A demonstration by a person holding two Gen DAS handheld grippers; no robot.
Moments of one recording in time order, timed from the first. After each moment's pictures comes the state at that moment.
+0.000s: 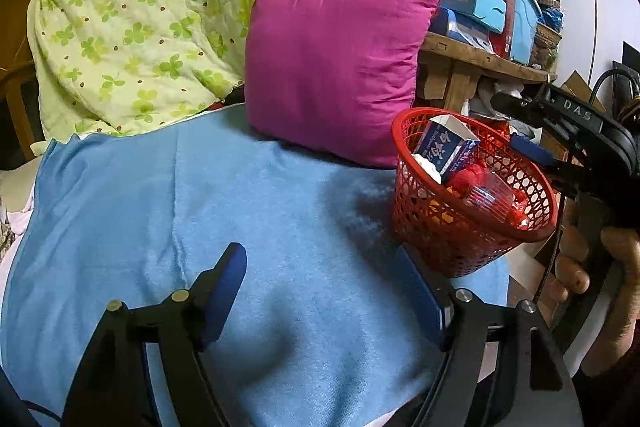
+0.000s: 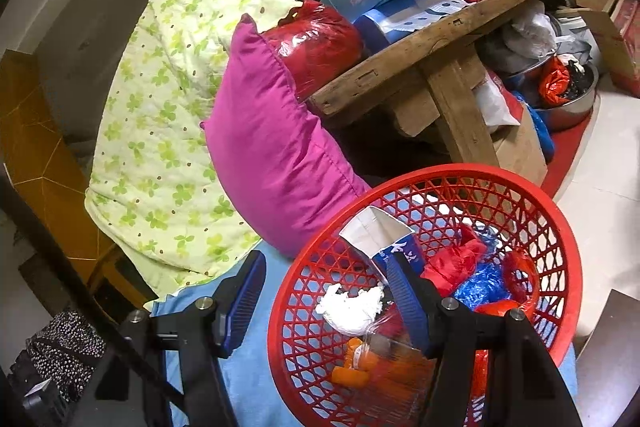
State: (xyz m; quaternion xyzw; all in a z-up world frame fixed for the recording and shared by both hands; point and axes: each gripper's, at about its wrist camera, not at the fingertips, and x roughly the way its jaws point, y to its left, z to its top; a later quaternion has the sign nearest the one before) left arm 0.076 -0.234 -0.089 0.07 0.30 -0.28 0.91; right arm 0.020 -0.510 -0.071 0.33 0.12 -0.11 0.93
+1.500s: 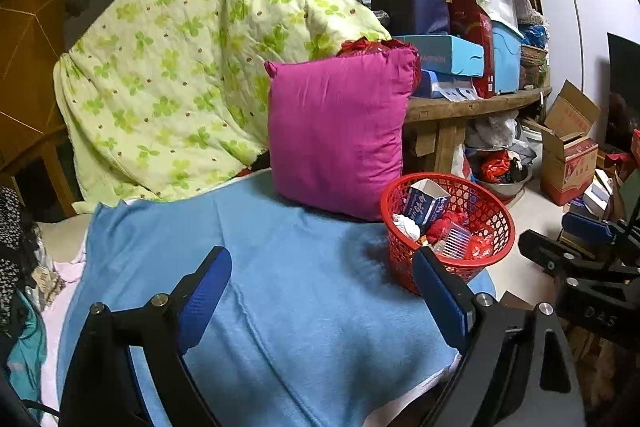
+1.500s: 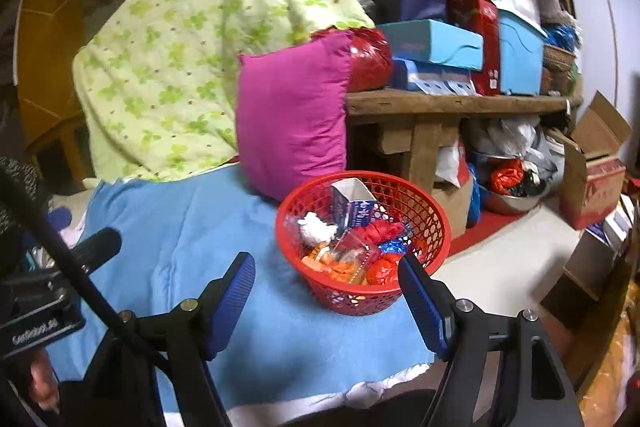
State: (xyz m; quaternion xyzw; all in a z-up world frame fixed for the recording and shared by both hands) left arm -0.008 -0.192 0.009 0.10 0.20 -0.26 0.94; right arm -0.099 -0.379 0.003 0.08 0.23 -0.19 0.95
